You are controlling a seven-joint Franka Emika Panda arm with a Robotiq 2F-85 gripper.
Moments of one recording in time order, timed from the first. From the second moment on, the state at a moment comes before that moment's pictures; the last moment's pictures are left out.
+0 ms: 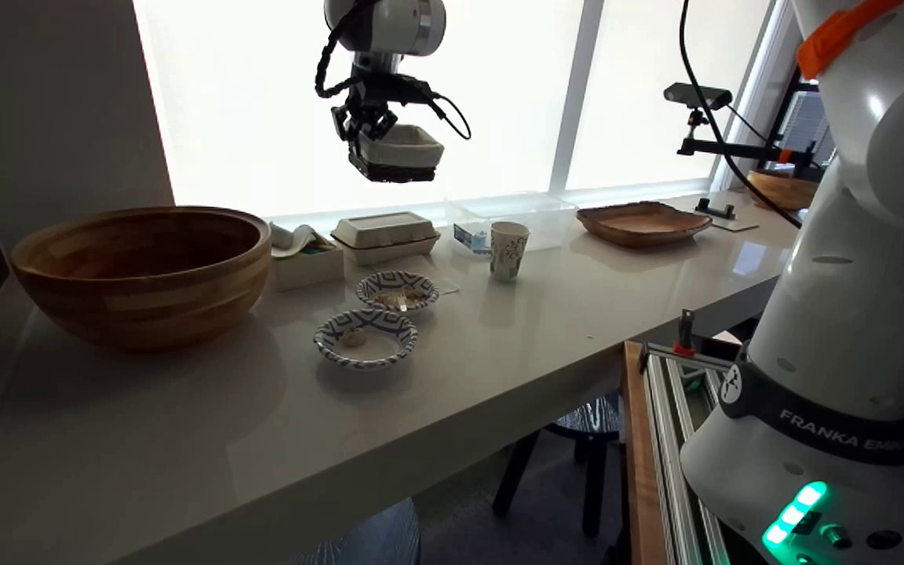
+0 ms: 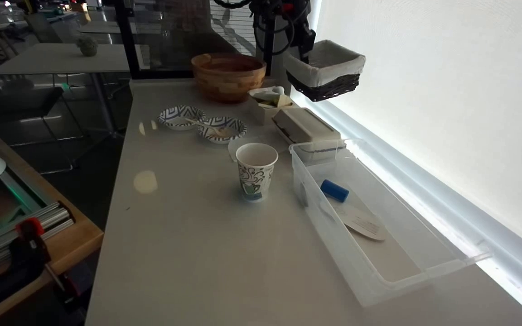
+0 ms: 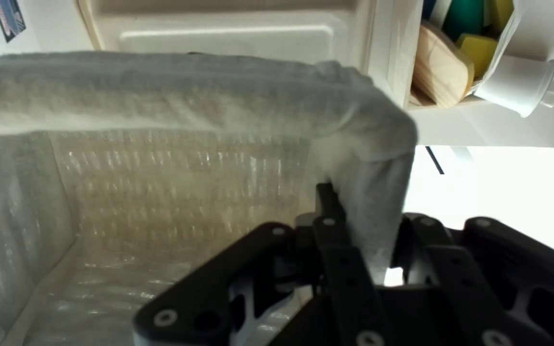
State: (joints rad) arm -0.37 0.56 -0.17 -1.56 0.07 2.48 0.05
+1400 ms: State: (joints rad) arm -0.37 0.84 -0.15 -1.30 0.10 2.34 0.09
